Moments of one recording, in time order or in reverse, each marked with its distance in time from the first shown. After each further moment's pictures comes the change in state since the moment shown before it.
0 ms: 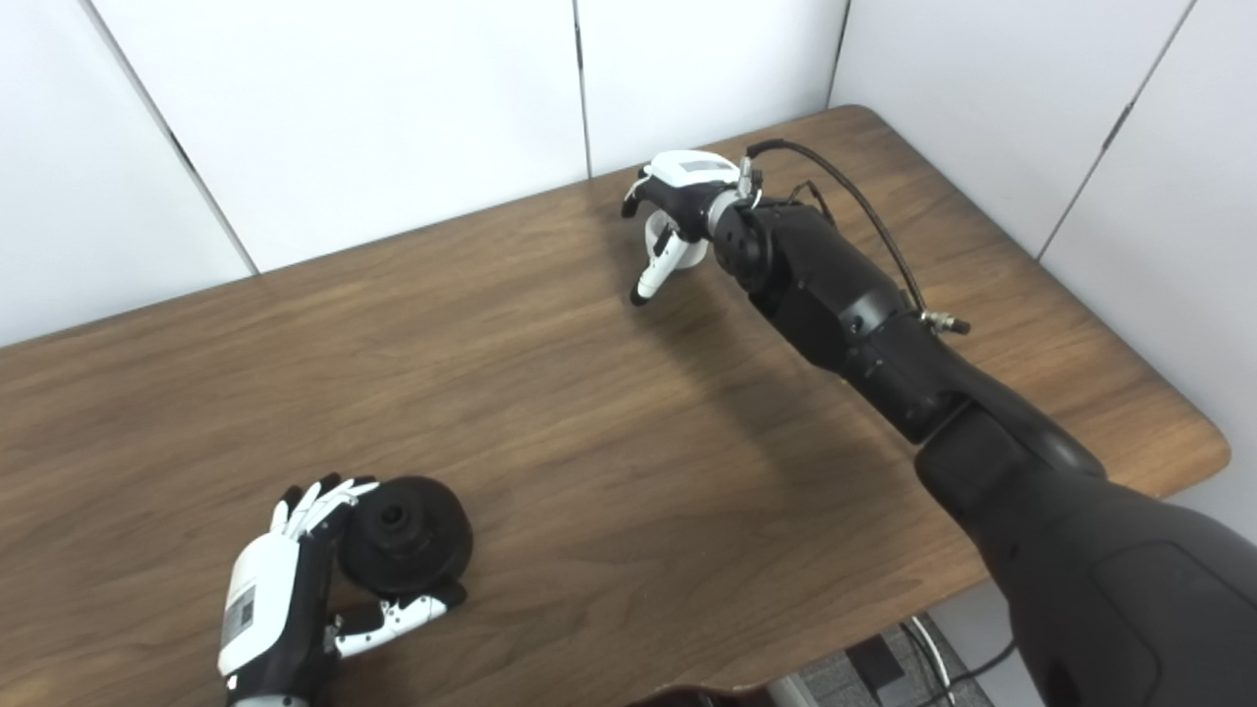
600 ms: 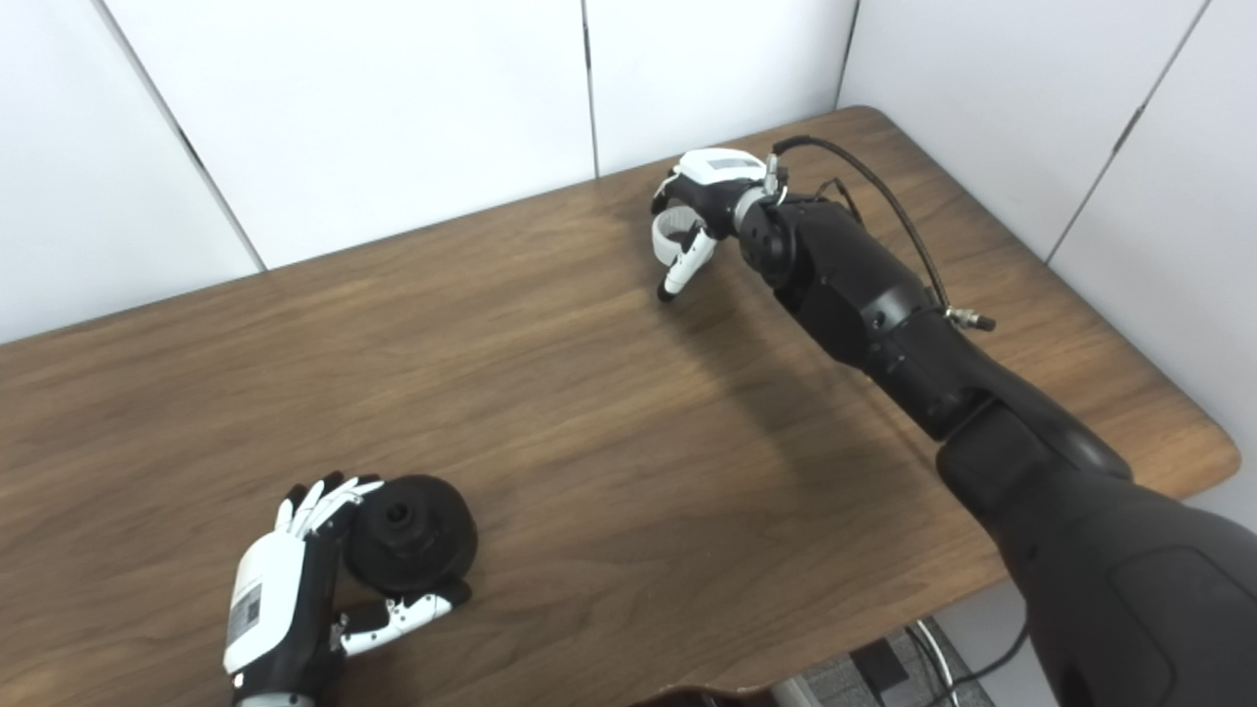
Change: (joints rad) left arm 0.007 -0.005 0.001 -0.003 0.012 0.001 0.004; right arm -0.006 -0.026 0.001 0.037 -0.007 -0.010 0.000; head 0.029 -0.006
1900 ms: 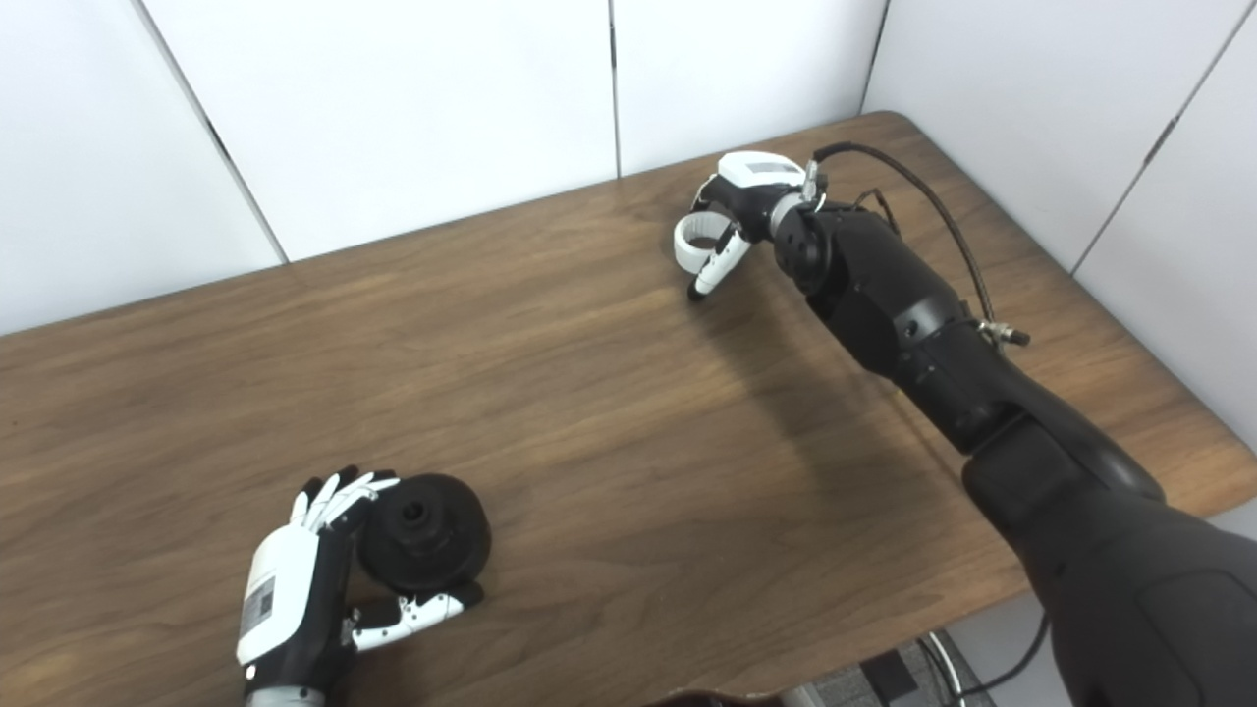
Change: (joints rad) left arm 0.007 0.000 0.001 -0.002 -0.011 -0.014 0.008; right arm 0.016 -0.009 -0.019 0.018 0.021 -0.010 -0.034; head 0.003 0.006
